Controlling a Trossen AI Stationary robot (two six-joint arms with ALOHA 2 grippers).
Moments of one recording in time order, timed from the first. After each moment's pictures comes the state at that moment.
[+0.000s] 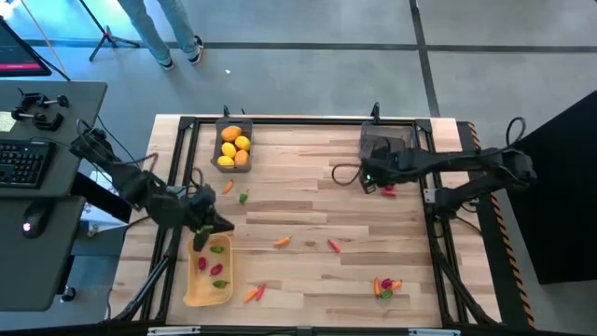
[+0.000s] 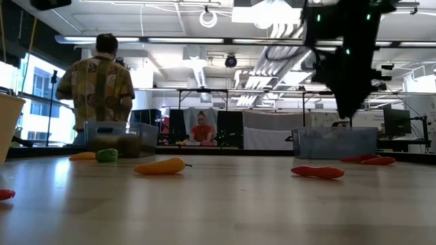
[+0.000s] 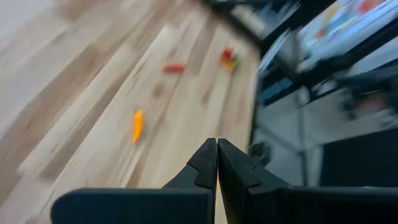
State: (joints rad) left arm -0.64 0.88 0.91 -0.63 -0.41 -0.98; right arm -0.17 1.30 0.90 -1.09 0.38 0.93
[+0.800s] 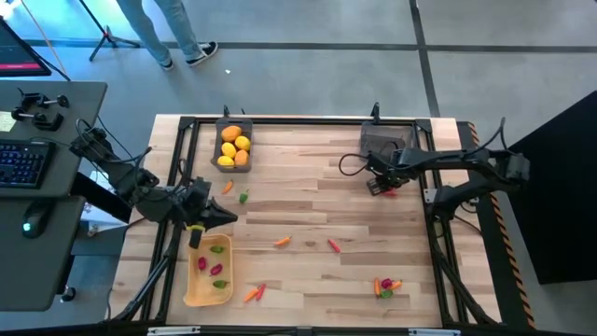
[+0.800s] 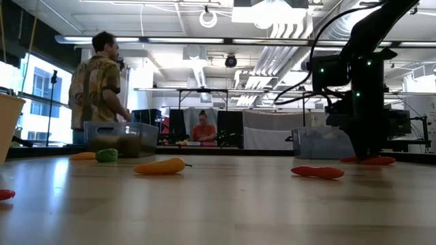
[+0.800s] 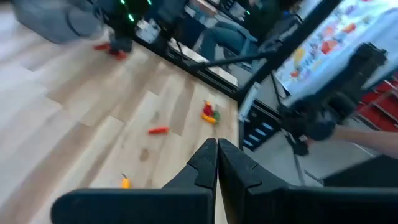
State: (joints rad) left arm -0.65 0.85 0.91 -0.44 -0.56 -0.78; right arm -0.41 1.35 0.62 -0.80 0.18 0.75
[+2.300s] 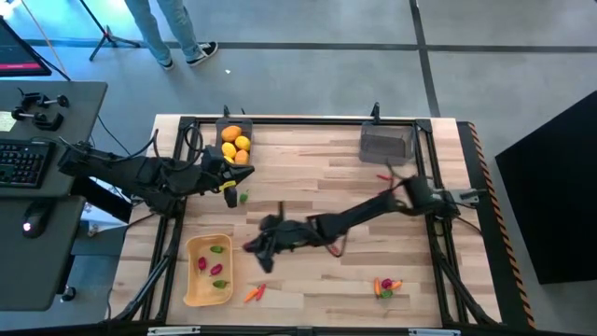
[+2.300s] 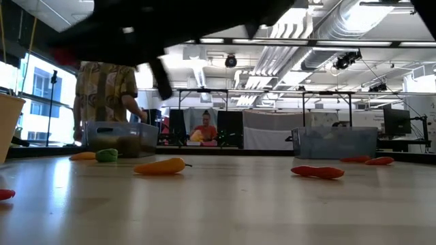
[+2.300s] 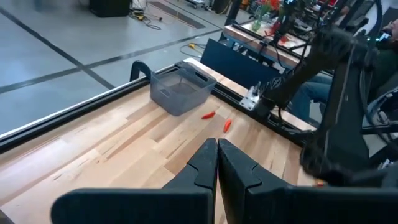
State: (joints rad) left arm -0.26 0.91 0.91 -0.35 -0.65 -0.55; right arm 0.27 2.24 1.59 0.32 0.12 0.65
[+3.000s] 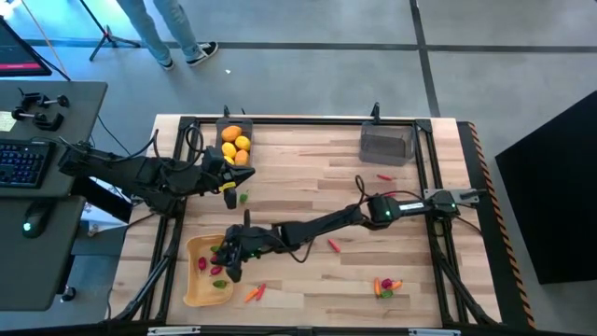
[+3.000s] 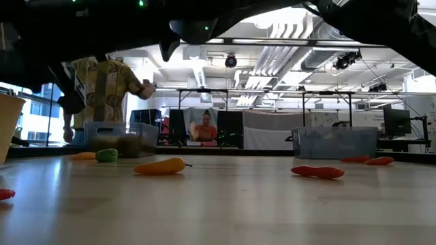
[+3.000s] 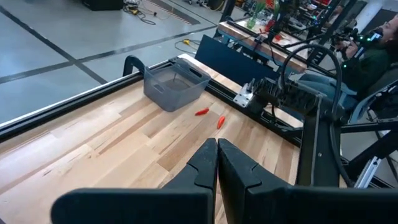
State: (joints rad) left arm -0.26 0.91 0.91 -0.35 -0.63 -0.57; right arm 0.24 2.70 2.32 0.13 -0.01 0.60
